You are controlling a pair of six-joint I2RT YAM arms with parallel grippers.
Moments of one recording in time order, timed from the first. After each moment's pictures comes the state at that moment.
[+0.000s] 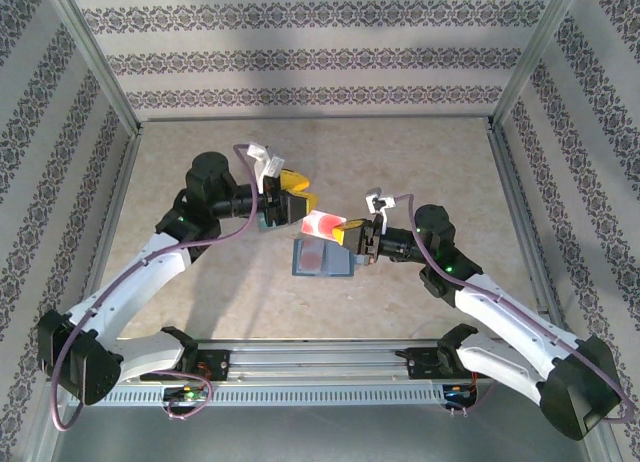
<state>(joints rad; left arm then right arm) -0.47 1.19 1.06 -0.06 0.79 -0.21 0.56 0.94 0.57 0.23 -0.72 0.53</state>
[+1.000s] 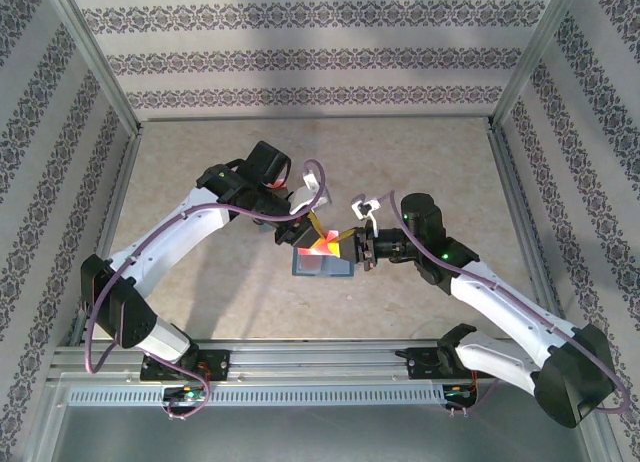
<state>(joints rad) -0.58 1.53 1.46 -0.99 0.81 0.43 0.56 1.02 0.67 -0.02 -0.88 0.40</state>
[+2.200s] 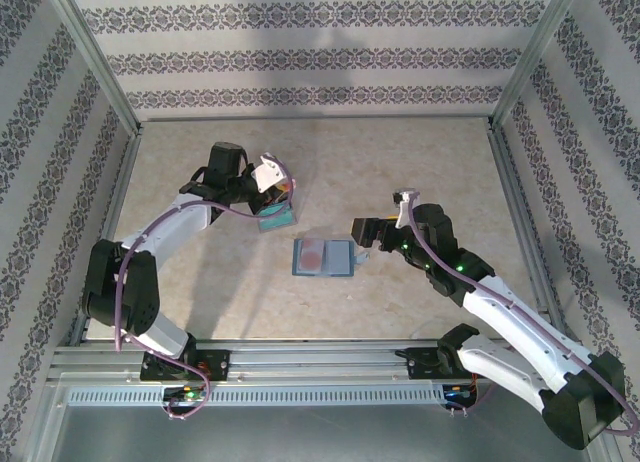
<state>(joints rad) -0.26 1.57 1.10 -0.23 0.50 0.65 0.54 0.88 0.64 -0.23 -0.08 0.54</state>
